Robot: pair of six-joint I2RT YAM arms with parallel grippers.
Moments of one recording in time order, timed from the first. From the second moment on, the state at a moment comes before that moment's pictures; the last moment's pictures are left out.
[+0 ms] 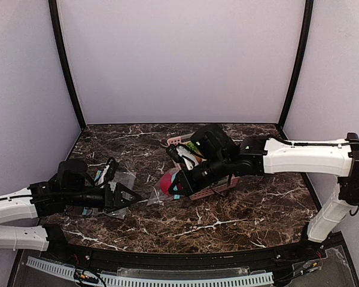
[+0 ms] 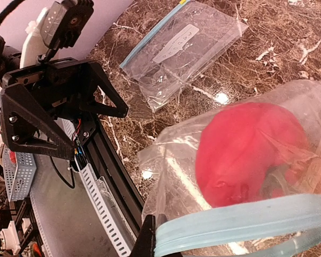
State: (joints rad) left arm -0.82 0.77 0.43 -0.18 0.37 -0.91; right arm 1.10 1.62 1.30 -0.43 -0.31 0.51
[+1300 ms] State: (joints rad) left arm -1.08 0.88 0.61 -0.15 0.14 -0.16; right arm 1.10 1.63 1.22 -0.25 -0.41 1.00
